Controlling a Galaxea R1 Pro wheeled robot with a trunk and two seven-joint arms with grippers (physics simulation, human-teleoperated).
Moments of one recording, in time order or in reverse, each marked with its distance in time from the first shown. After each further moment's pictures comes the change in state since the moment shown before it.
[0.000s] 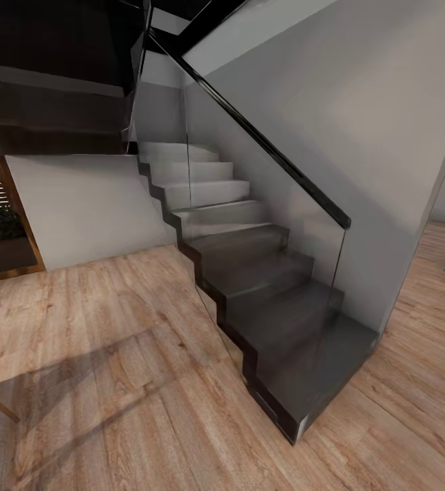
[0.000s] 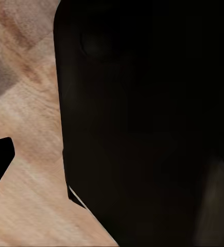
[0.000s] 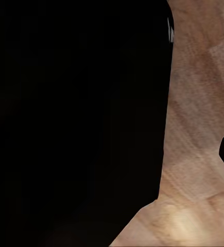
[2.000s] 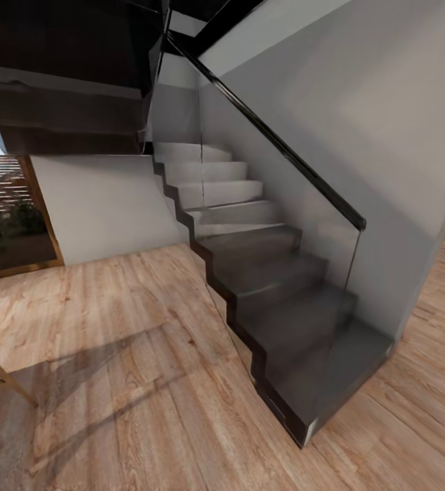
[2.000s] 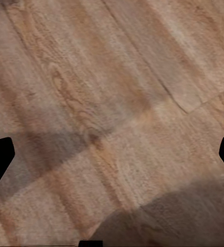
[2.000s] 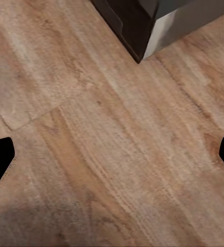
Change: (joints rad) left arm 0.038 -0.024 0.013 -0.645 -0.004 -0.109 0.000; right arm -0.116 -0.050 0.001 -0.424 -0.006 -0.215 -0.004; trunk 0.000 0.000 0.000
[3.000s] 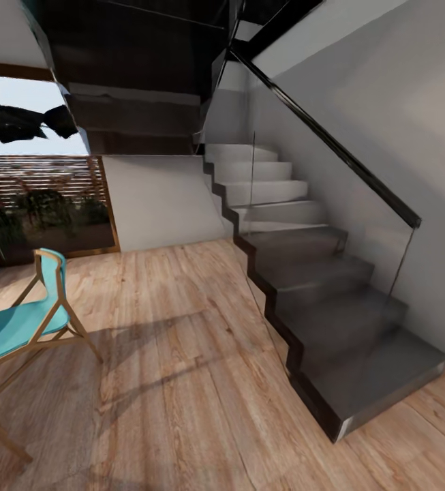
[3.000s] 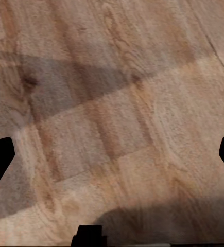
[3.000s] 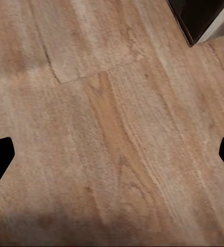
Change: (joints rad) left arm 0.000 -0.002 -0.001 0.045 0.001 -0.003 0.001; right arm 0.004 -0.005 0.002 0.042 0.042 -0.002 0.003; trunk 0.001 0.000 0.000
